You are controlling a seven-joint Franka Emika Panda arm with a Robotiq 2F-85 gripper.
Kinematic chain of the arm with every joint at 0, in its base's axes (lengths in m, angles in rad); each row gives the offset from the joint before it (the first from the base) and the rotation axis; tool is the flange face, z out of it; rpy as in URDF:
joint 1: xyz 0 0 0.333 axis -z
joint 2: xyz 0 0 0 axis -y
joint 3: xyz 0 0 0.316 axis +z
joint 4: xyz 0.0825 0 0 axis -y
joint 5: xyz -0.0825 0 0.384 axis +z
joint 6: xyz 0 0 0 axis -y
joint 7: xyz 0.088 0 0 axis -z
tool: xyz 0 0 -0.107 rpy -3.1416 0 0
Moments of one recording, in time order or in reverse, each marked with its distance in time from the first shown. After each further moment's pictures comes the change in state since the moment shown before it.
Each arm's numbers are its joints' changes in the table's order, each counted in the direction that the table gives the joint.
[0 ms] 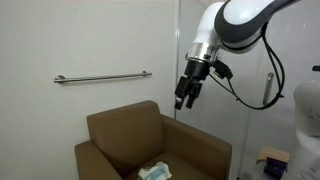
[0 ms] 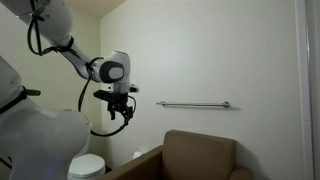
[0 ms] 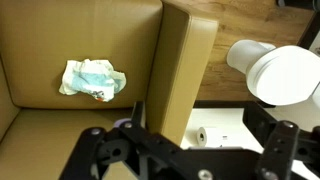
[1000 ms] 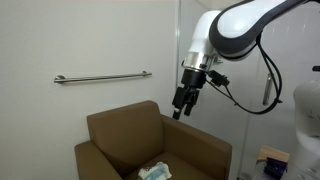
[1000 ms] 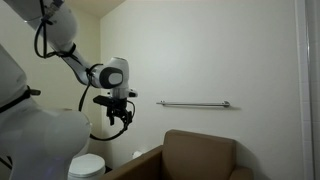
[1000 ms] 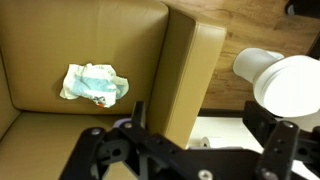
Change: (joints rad) arm -0.006 -0.087 0.046 -0.011 0.000 0.071 0.000
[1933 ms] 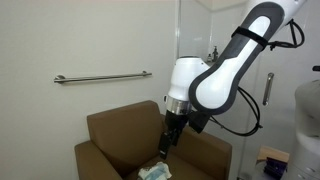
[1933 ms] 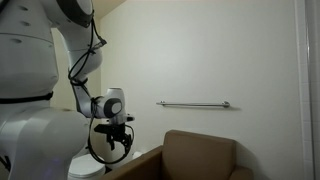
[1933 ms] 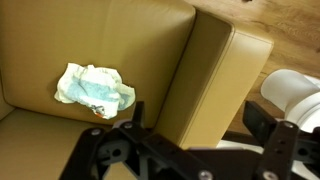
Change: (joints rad) arm 0.038 -0.486 0.162 0.030 -0.151 0.428 0.099
